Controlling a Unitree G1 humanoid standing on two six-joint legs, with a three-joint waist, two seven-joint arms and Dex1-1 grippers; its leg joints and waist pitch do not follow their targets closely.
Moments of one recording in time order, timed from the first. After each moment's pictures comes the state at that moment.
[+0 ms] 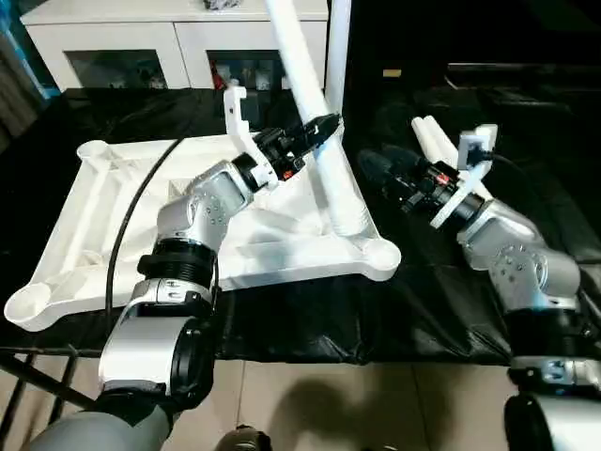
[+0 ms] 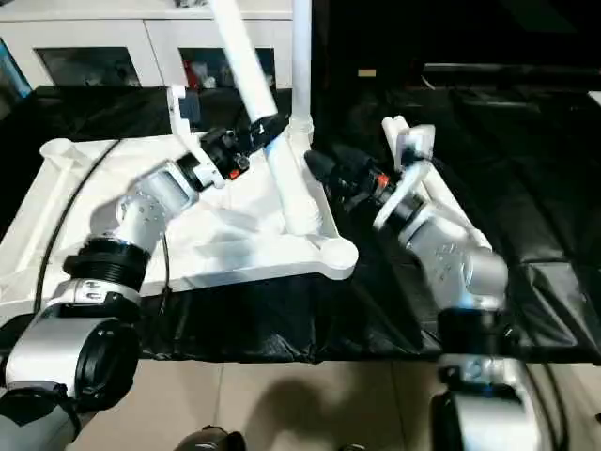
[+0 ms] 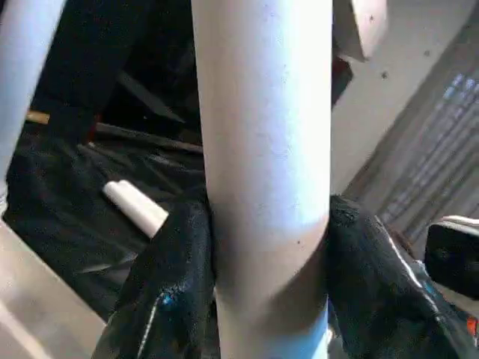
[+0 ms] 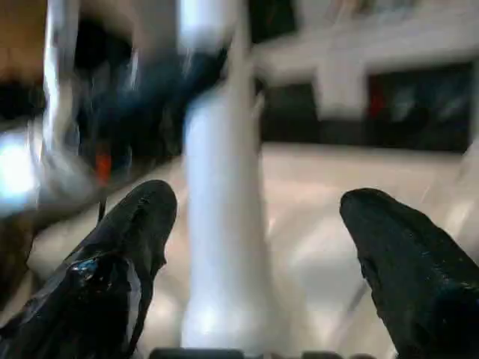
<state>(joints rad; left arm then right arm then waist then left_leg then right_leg) -0.95 0.09 0.23 0.74 -0.48 0.38 -0.81 -0.61 -0.34 -0.07 0.32 0.49 0.52 0.88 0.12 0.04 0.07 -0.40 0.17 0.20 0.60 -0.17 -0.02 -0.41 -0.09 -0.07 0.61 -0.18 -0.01</state>
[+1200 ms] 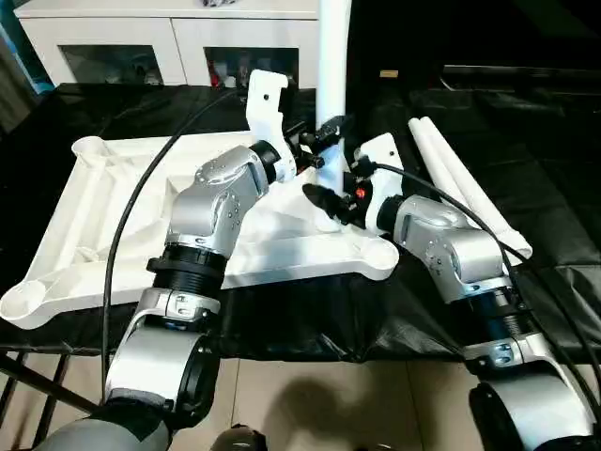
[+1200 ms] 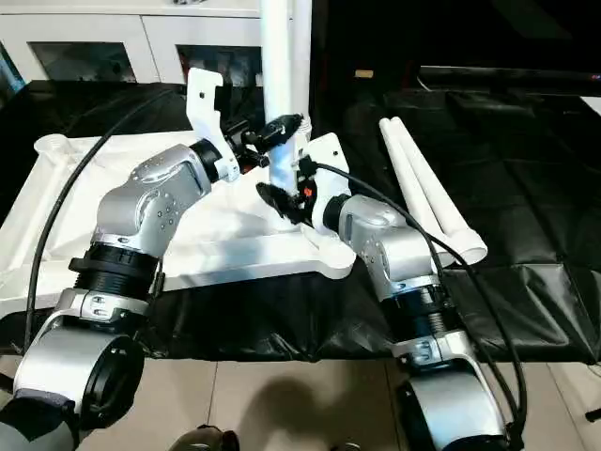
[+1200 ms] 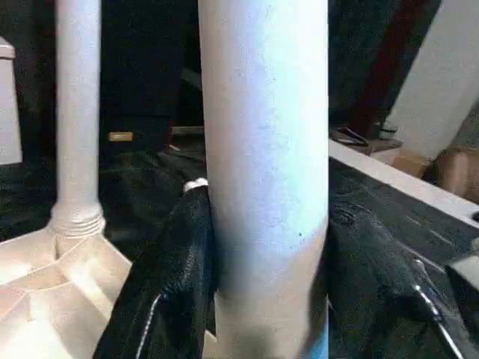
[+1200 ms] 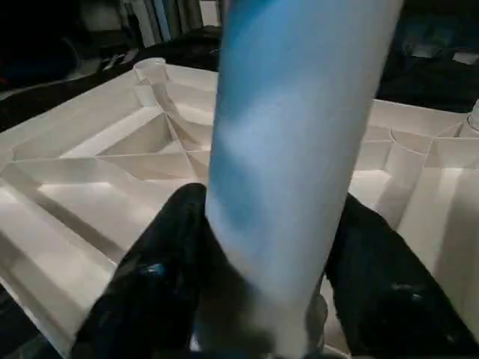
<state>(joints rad) -0.89 0.06 0.08 0.47 -0.30 0.38 -0.53 -0.70 -0.15 0.08 0.36 0.25 0.51 0.56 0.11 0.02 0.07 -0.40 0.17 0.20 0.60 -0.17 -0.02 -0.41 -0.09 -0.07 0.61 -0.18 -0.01</state>
